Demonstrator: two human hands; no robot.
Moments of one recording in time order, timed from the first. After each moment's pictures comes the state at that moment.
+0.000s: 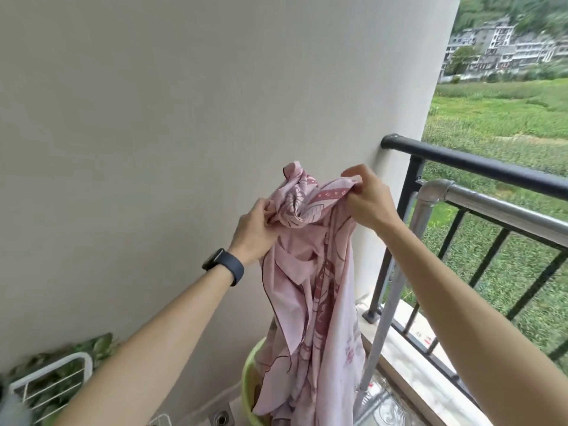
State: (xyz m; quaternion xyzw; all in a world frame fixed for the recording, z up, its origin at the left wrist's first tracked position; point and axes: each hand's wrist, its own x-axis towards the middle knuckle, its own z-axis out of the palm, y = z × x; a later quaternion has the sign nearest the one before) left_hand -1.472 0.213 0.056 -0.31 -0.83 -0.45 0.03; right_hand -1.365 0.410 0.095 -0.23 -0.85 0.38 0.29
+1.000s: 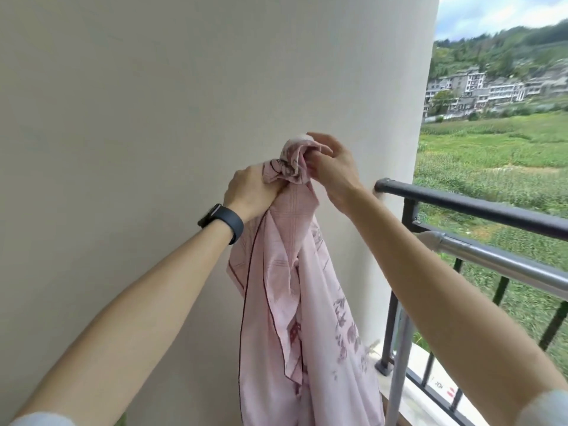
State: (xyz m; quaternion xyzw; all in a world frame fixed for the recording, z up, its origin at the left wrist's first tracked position) left_hand -1.517 0.253 0.207 -0.37 -0.85 -0.33 0.20; right_hand -1.430 0.387 0.220 -0.04 -0.65 0.66 0.37
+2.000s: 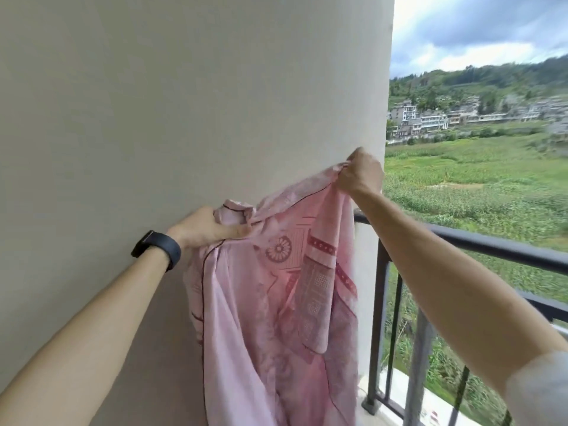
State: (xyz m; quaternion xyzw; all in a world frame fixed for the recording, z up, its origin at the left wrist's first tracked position) left_hand -1.646 0.256 0.223 -0.39 -0.86 -0.32 -0.07; right_hand -1.495 0.535 0.256 -0.39 -0.78 0.18 0.45
